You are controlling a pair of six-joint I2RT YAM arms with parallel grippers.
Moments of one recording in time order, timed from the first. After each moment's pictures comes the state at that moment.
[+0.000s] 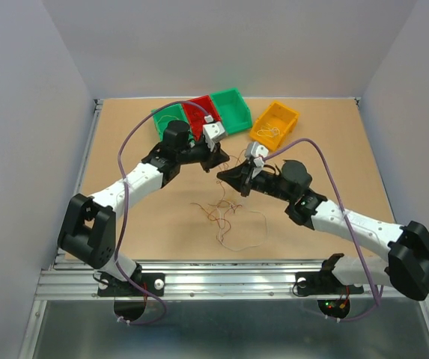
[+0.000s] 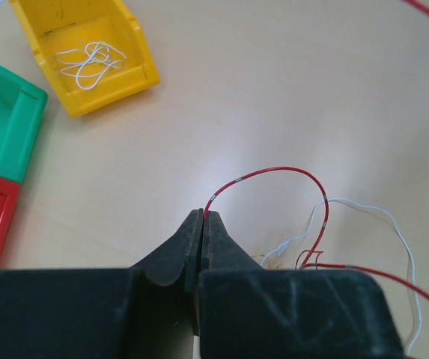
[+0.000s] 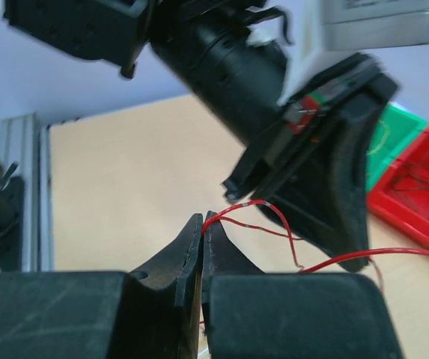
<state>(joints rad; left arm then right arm) -0.51 1.51 1.05 0.09 0.65 0.18 0.78 1.23 0.73 0.57 -0.48 0.02</state>
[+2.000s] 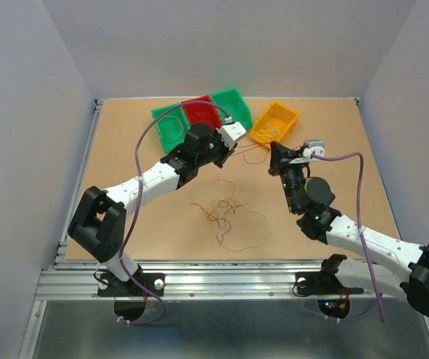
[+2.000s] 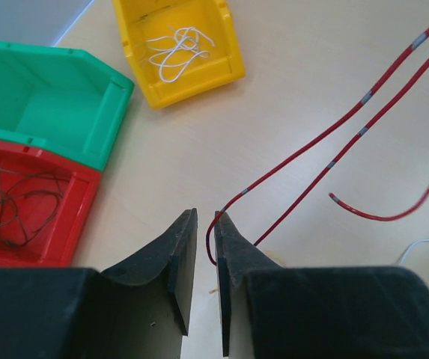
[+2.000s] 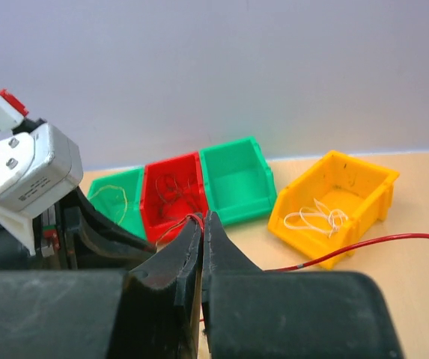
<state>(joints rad) -0.66 1.59 1.13 0.09 0.21 0.27 0.80 1.01 0.56 0.82 0.64 0.07</state>
